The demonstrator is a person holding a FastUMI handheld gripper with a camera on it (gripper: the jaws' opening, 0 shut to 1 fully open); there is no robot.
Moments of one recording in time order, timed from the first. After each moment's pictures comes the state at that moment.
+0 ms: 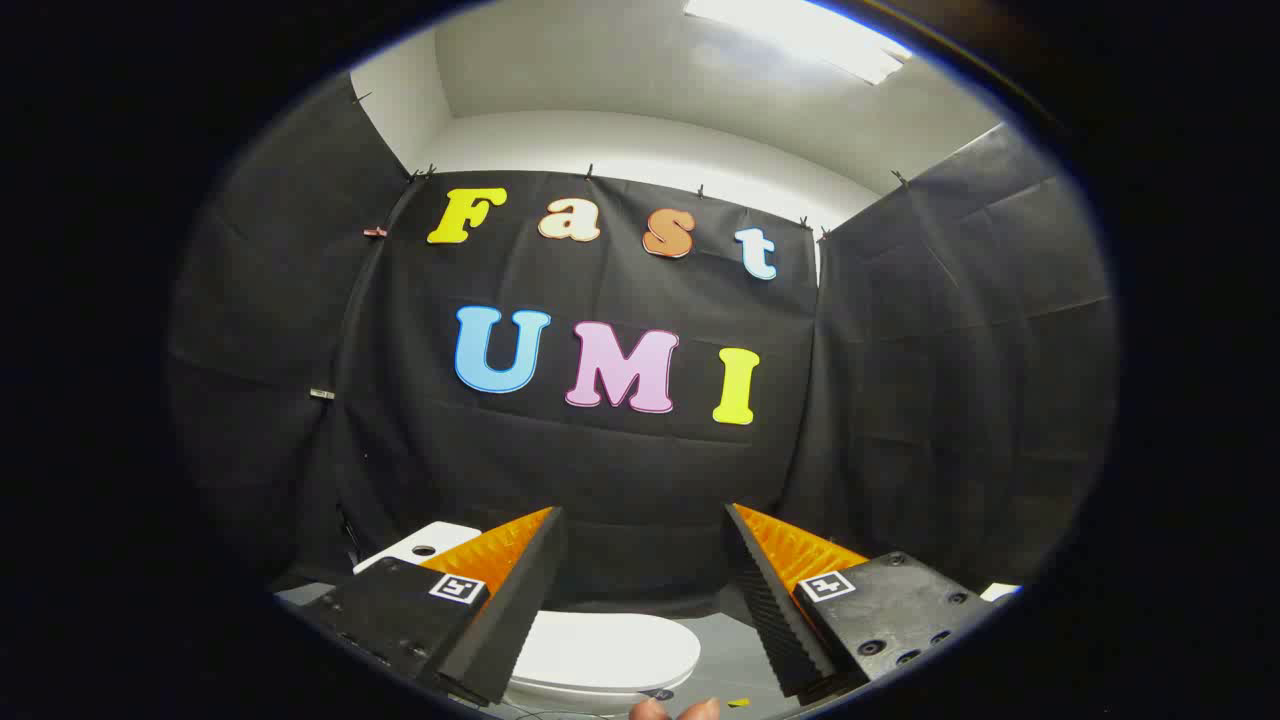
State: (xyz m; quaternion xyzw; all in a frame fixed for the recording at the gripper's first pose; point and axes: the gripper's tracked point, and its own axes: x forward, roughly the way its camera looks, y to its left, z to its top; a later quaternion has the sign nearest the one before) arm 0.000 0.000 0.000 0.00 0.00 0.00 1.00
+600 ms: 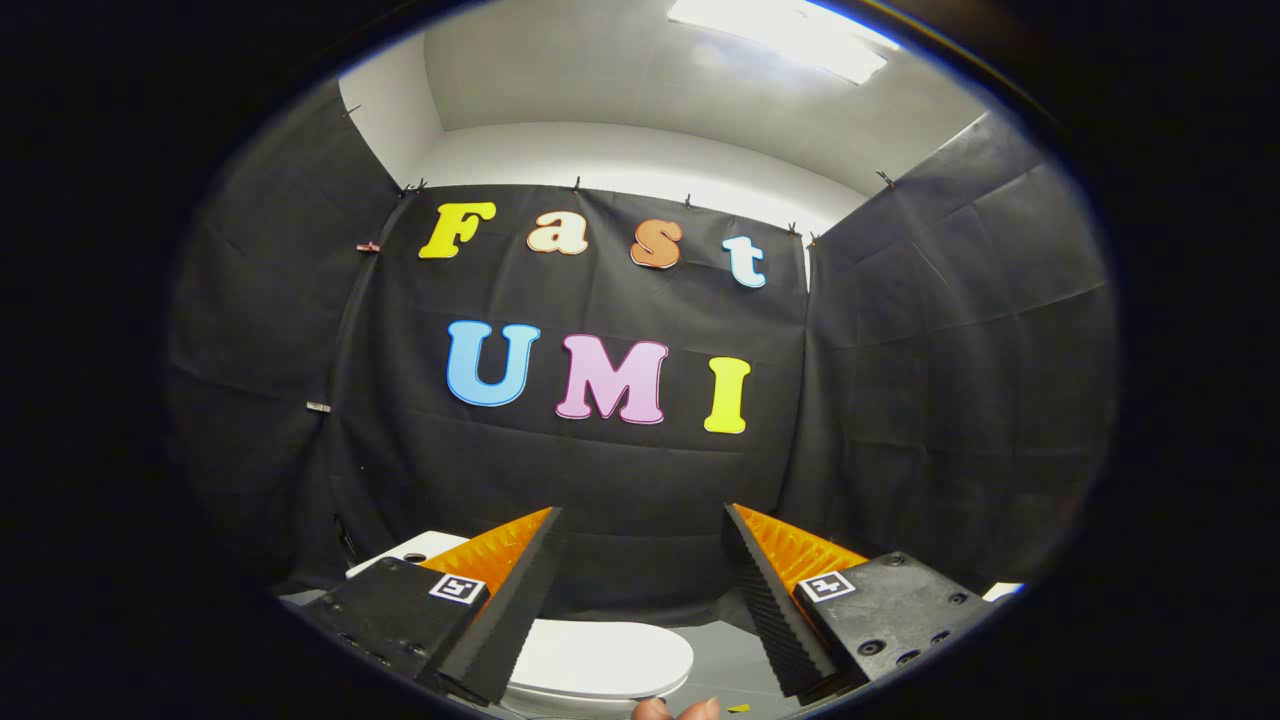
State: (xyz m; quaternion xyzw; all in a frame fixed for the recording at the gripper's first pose) arm 0.007 -0.040 -0.003 0.02 -0.02 -0.01 1.00
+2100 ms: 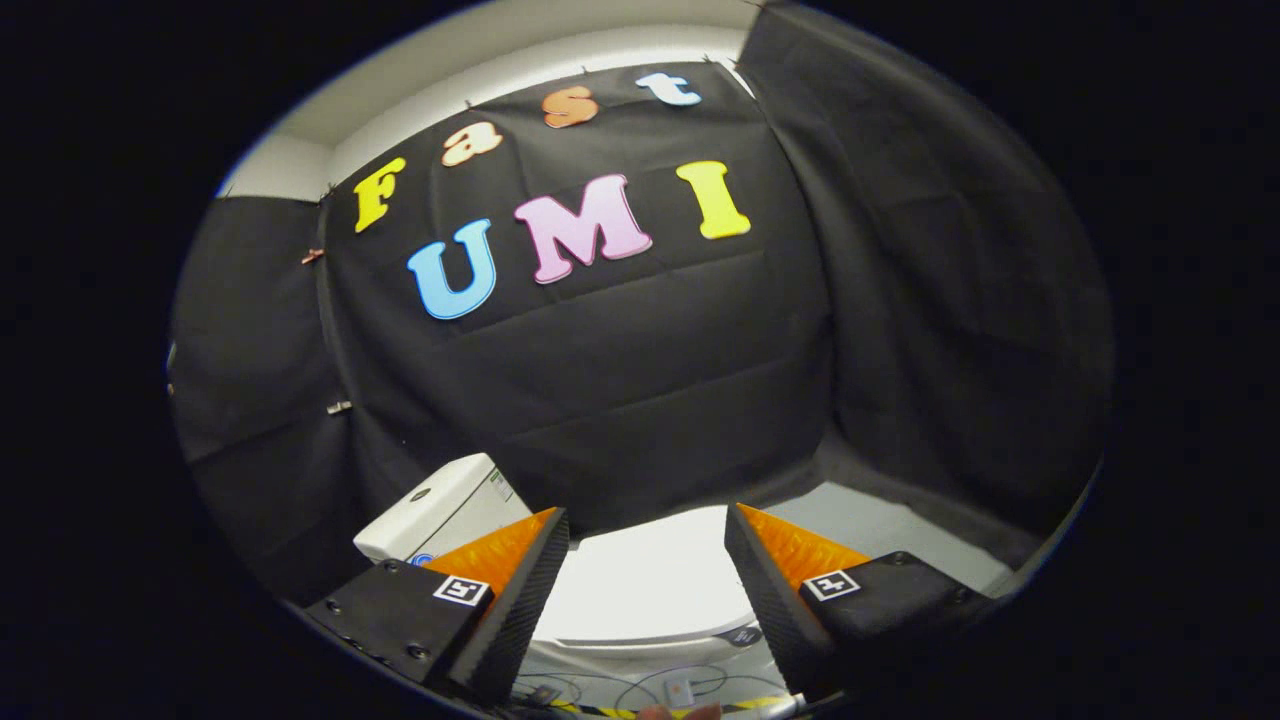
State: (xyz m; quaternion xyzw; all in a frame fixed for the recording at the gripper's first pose) arm 0.086 -0.066 -0.303 0.25 0.20 0.06 0.94
